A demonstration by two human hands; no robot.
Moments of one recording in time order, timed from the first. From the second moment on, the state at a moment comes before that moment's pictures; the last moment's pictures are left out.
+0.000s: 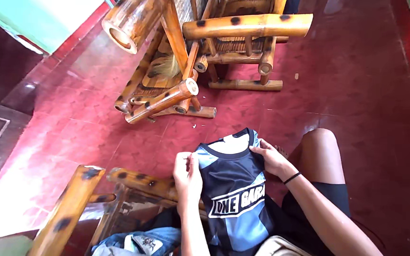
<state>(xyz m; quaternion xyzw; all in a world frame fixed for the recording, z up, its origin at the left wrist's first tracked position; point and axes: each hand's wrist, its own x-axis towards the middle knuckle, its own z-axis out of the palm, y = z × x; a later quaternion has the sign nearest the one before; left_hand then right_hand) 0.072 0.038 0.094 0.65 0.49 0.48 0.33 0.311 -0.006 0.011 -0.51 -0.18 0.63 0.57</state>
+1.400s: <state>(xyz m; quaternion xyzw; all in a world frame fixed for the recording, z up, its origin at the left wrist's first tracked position) 0.109 0.099 0.496 0.93 0.29 0.19 0.12 0.447 -0.028 0.492 -0.46 -0.57 0.04 0.68</state>
